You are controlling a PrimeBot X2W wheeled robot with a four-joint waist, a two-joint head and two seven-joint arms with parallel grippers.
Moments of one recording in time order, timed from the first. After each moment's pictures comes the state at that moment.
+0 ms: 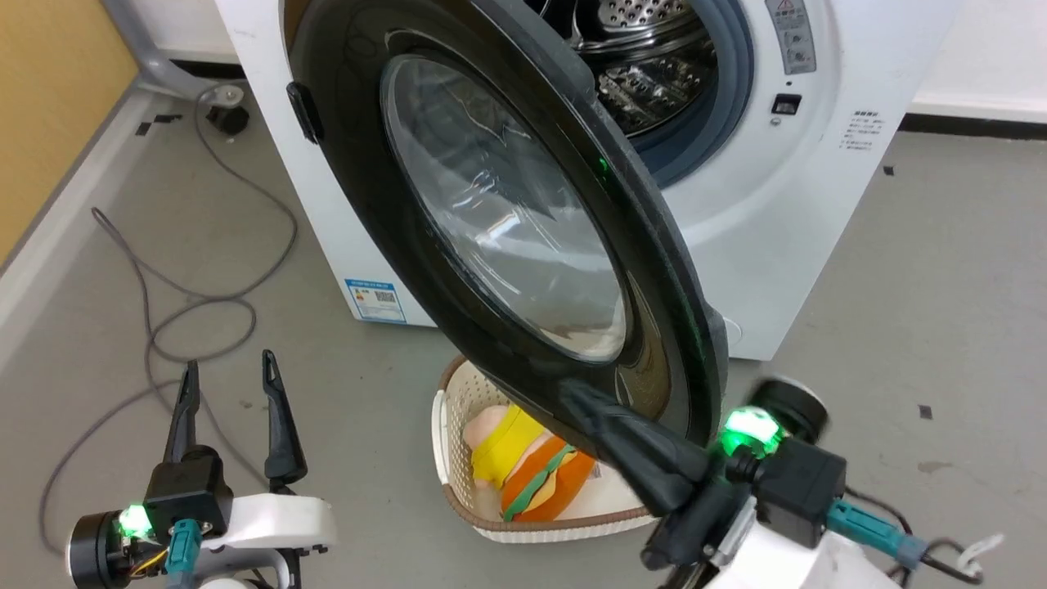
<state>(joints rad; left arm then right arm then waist) -0.05 0.13 -0.03 0.03 -0.09 0.24 -0.26 -0.31 -0.29 0.67 -0.10 0.38 0.13 -0.26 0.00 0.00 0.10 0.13</state>
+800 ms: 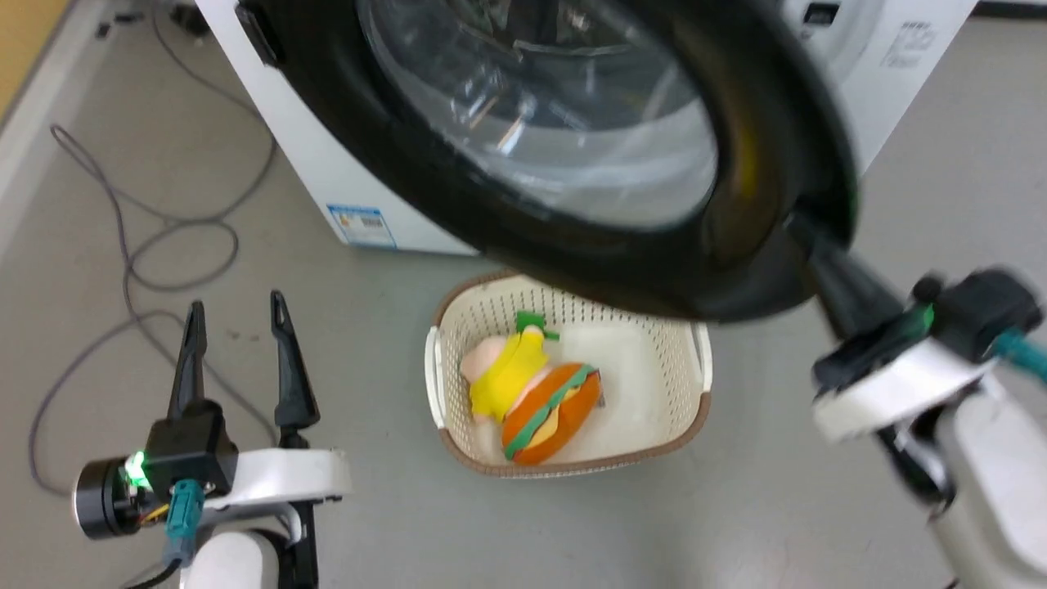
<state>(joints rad) -0.13 0.07 -0.02 -0.01 -0.06 0.21 -0.26 -0.44 -0.34 0.31 0.22 0.32 0.13 -0.26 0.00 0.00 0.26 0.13</state>
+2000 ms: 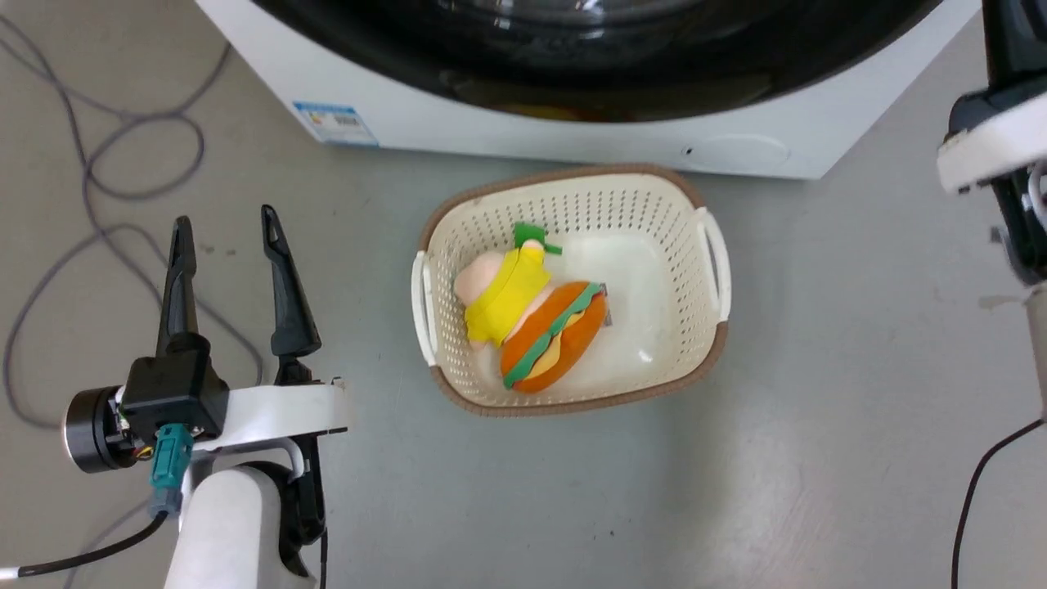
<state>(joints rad) -0.27 0.05 -0.01 -0.03 -0.06 0.20 -0.26 -0.91 -0.32 0.10 0.53 0.18 0.13 -0.26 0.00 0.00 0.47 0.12</state>
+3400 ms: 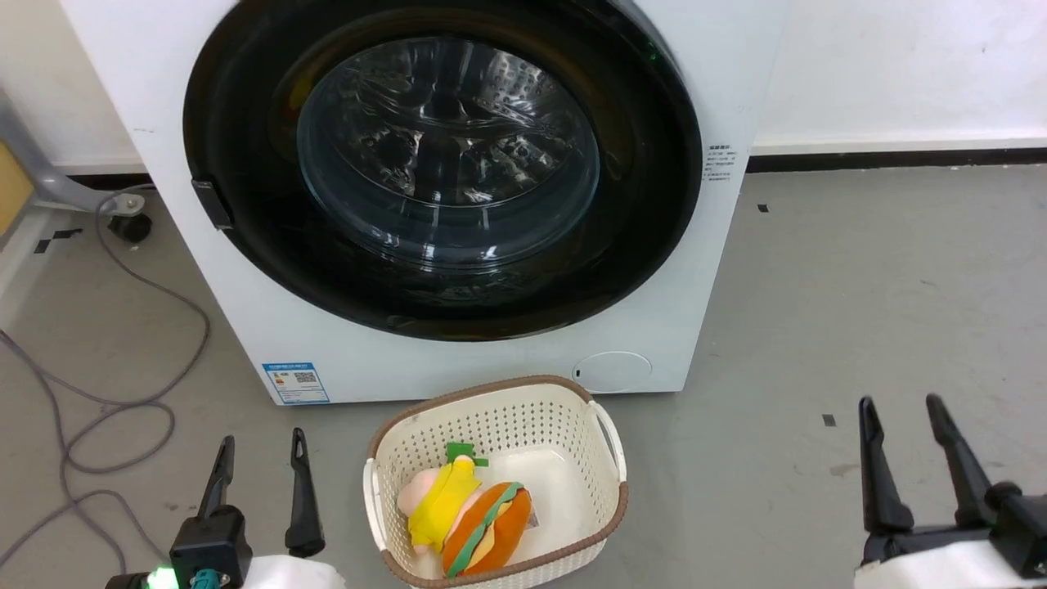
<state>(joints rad) 0.05 0.05 0.04 0.11 -0.04 0.10 -0.26 0.04 -0.05 -0.11 0.04 0.13 0.13 -0.26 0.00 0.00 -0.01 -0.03</state>
